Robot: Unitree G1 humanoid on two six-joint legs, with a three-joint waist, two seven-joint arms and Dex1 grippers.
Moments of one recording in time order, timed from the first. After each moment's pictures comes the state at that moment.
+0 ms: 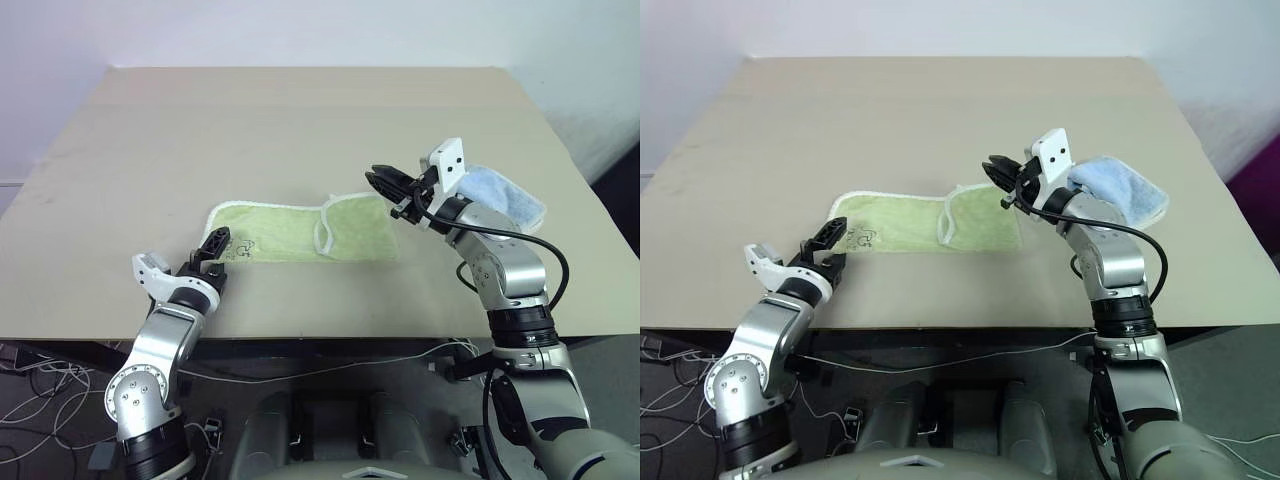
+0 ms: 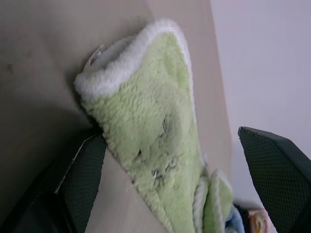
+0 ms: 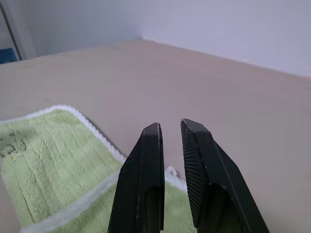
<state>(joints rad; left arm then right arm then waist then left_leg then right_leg) -0.09 0.04 0.43 -0.32 -1.49 0.61 0.47 -0.61 -0.37 -0.03 0.08 0.33 0.34 0.67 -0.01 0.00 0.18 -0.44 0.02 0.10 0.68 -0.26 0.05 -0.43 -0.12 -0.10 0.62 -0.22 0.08</state>
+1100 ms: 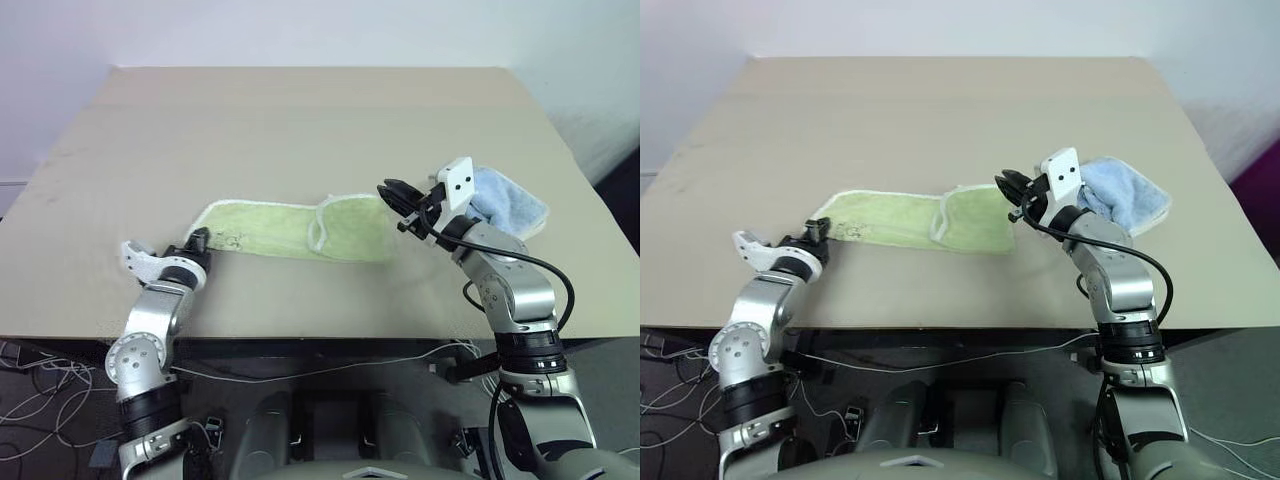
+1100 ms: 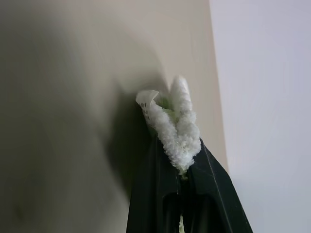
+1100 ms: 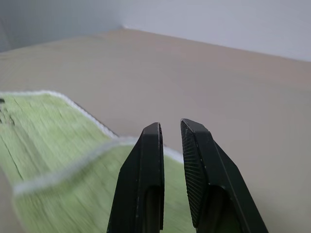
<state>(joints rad) -0.25 0.14 0.52 -0.08 -1.46 0.49 0.38 -0.48 -0.37 -0.05 -0.04 0.33 0.39 0.58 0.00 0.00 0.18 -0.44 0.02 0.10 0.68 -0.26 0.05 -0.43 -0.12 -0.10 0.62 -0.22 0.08</state>
